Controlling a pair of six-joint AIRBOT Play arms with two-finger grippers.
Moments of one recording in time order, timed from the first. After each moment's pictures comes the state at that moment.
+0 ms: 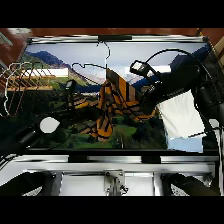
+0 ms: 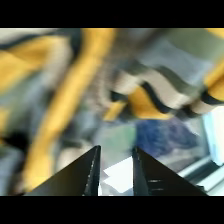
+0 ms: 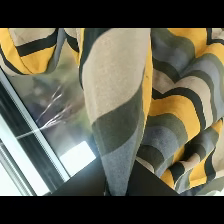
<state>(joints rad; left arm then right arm) -0.65 -1.05 0.82 1.00 -0.45 -1.67 0.30 -1.21 1.40 1.91 -1.44 -2.27</state>
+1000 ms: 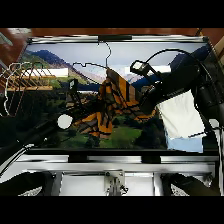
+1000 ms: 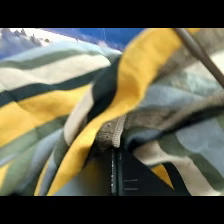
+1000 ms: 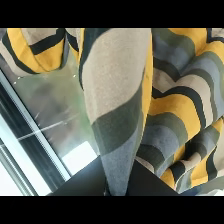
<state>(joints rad) -0.63 -1.22 0.82 0.89 -0.13 -1.69 0.30 -1.21 1.40 1.91 -1.44 -2.26</state>
